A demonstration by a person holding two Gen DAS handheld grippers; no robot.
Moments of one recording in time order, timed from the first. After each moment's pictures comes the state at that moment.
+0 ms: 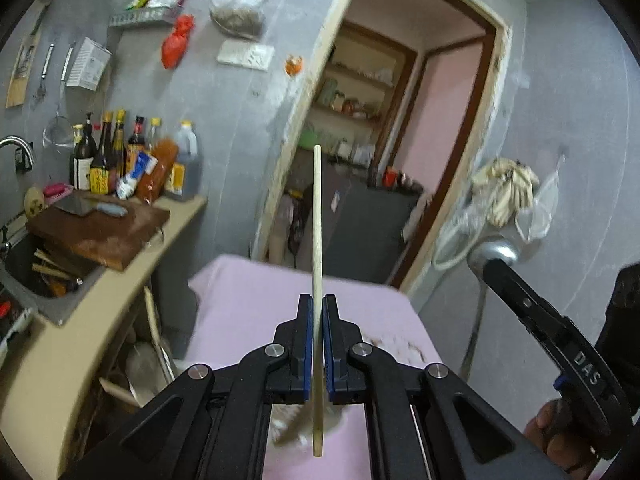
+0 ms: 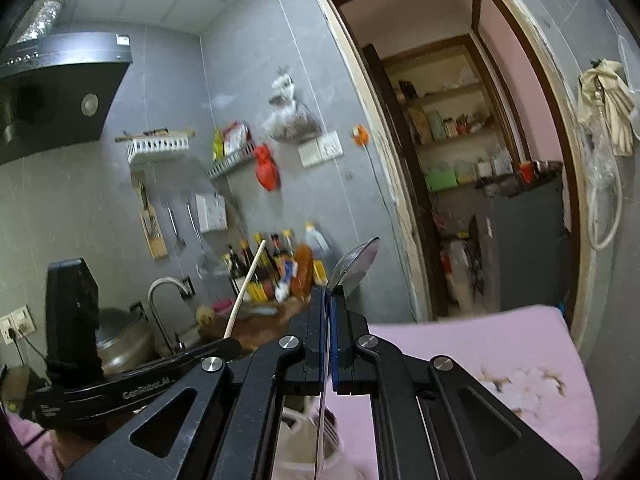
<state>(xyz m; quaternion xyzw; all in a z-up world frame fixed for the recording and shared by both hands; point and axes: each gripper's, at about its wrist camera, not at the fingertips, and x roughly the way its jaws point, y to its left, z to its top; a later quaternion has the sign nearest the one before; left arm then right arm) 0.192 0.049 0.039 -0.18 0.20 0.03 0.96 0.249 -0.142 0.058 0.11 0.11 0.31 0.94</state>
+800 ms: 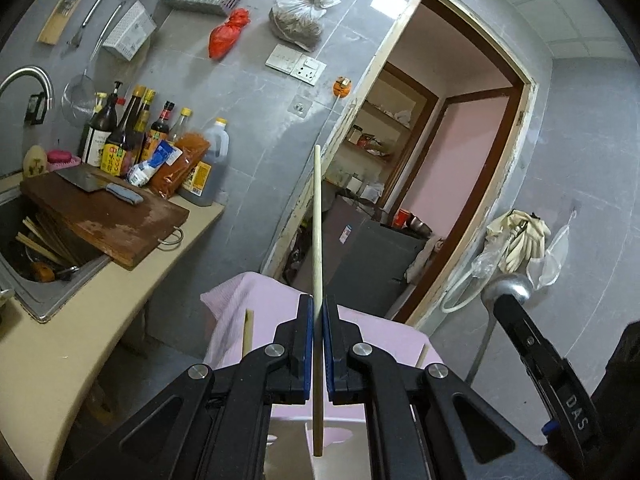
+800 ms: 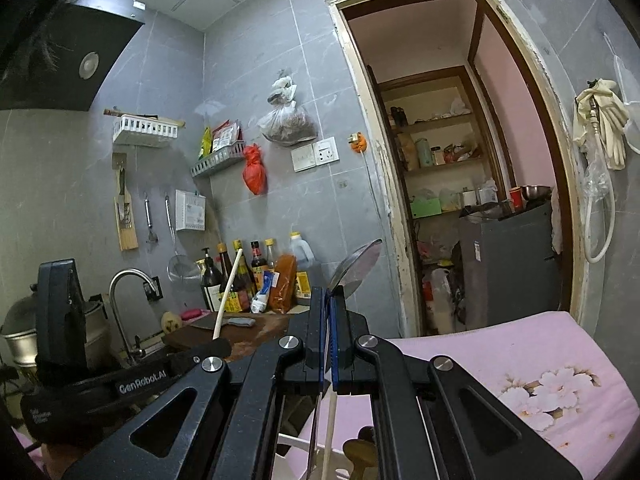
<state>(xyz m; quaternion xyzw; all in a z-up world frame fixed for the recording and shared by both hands) 0.206 0.130 -0.038 -0.24 0.14 0.02 0.96 0.246 -0.053 -0.008 0.08 0.06 0.26 0.96</state>
